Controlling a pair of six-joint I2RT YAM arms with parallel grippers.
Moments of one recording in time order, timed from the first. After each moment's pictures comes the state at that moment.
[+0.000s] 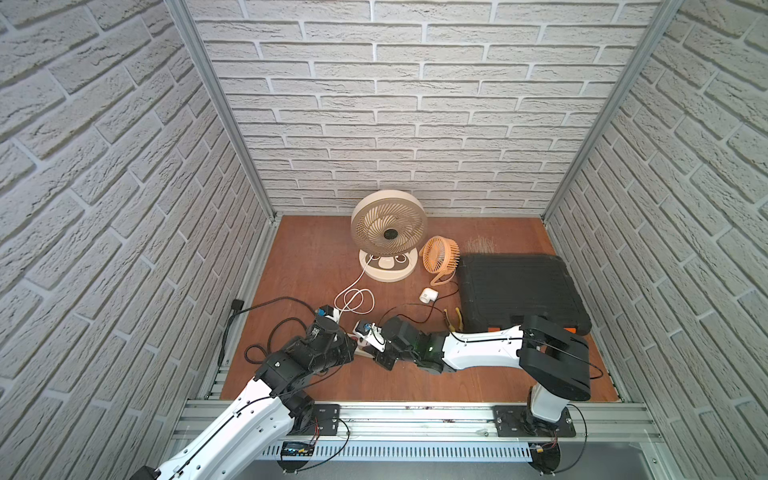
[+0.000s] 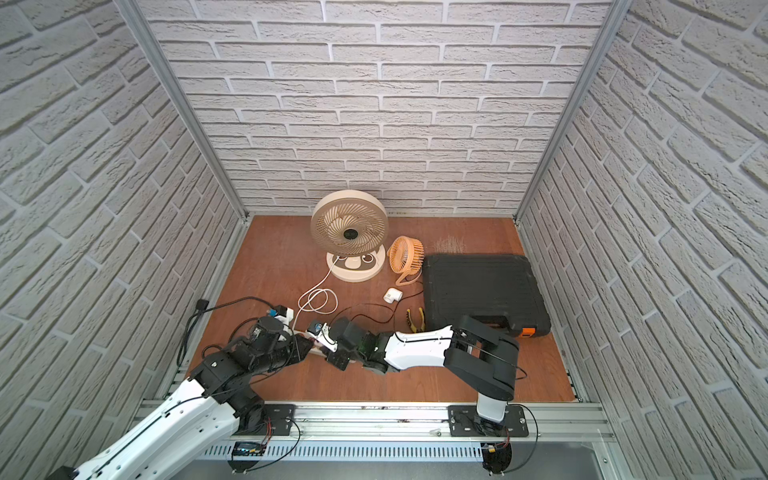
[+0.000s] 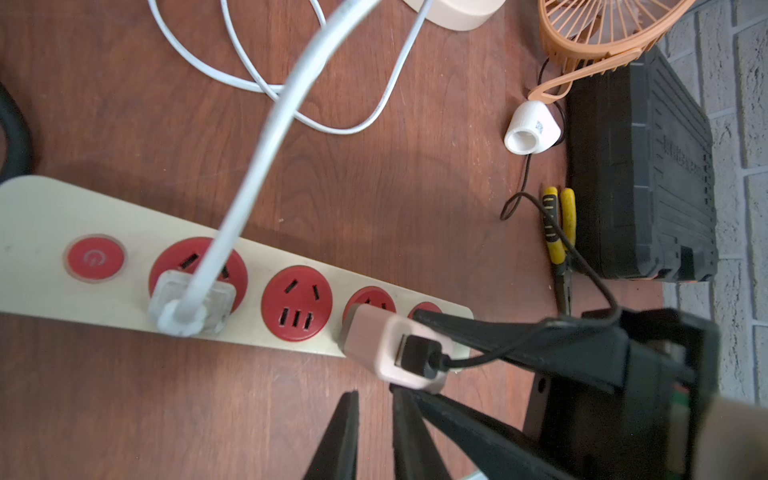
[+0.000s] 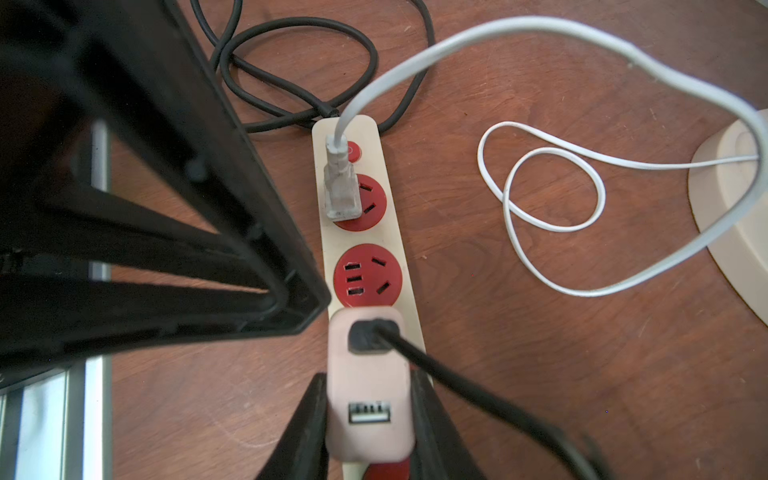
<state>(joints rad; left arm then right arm) -0.53 0.57 0.42 -0.71 0.08 -0.84 1.14 1.78 0.92 0.14 0.04 0.02</state>
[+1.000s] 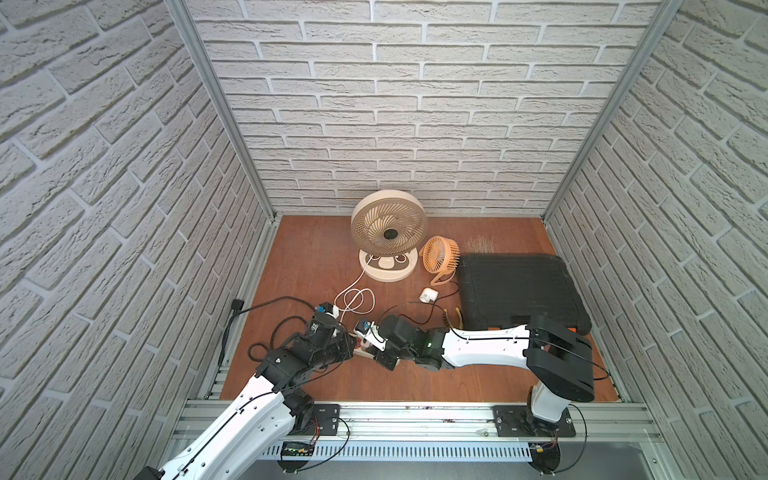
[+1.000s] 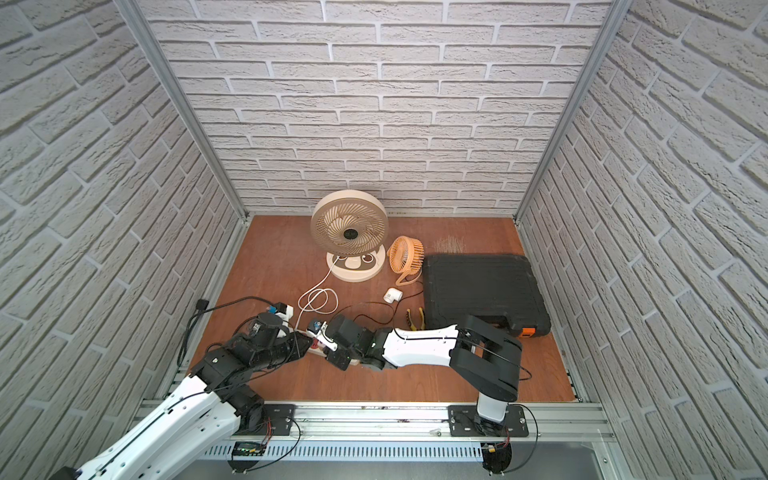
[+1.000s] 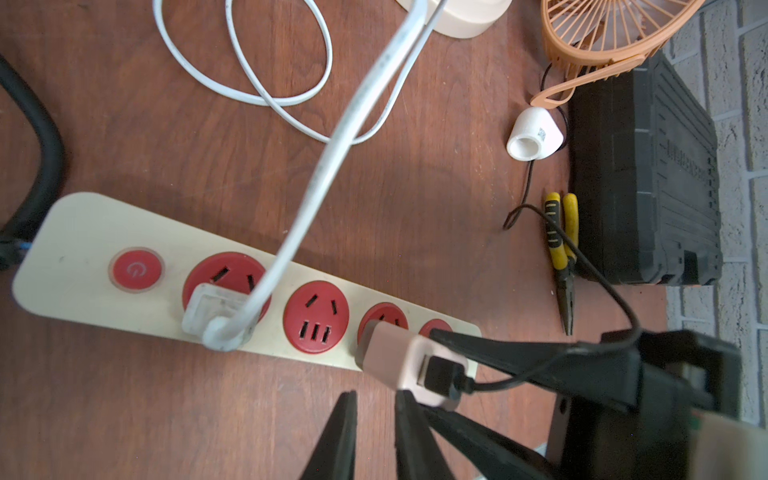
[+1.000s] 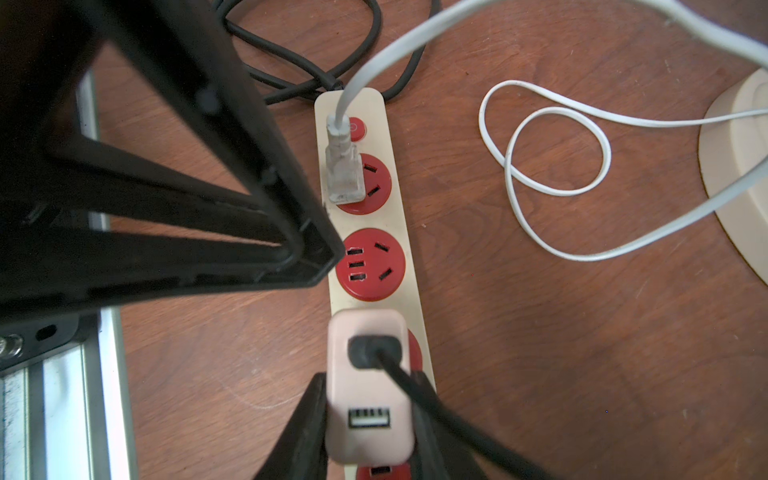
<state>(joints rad) -0.48 0.60 0.44 -0.70 0.12 -0.80 1.14 1.75 1.00 -0.06 0.06 0.05</state>
